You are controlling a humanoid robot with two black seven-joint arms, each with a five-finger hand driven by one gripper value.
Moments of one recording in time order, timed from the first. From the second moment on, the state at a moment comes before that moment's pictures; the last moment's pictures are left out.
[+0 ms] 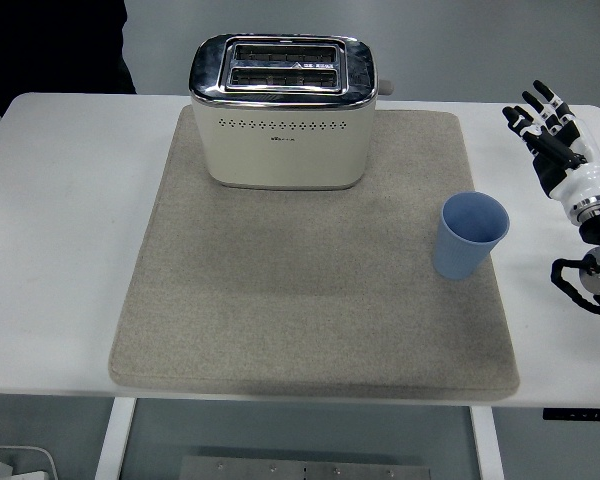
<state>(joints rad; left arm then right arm) -0.05 0.00 0.04 -0.13 -0.04 -0.13 0.04 0.72 -0.43 0.61 0.92 -0.12 -0.08 0.43</state>
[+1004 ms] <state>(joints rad) -0.05 0.00 0.04 -0.12 -0.05 -0.13 0.05 0.69 -0.47 0.61 0.92 -0.12 -0.05 0.43</state>
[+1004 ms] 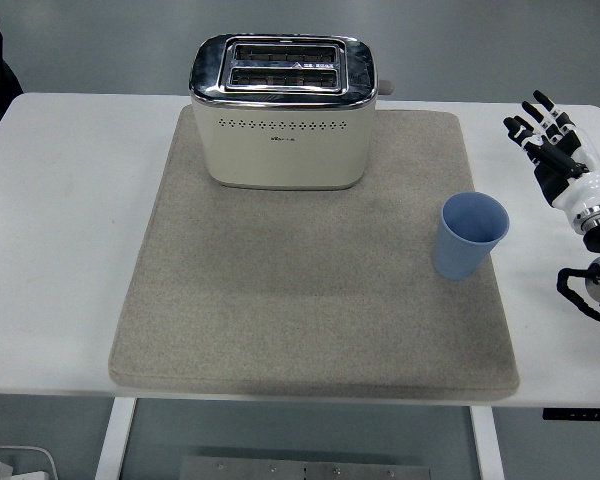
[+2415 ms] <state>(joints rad) -0.05 0.00 0.04 -0.12 -0.05 -0.13 0.05 0.44 -0.93 0.59 1.19 -0.21 0.12 0.56</state>
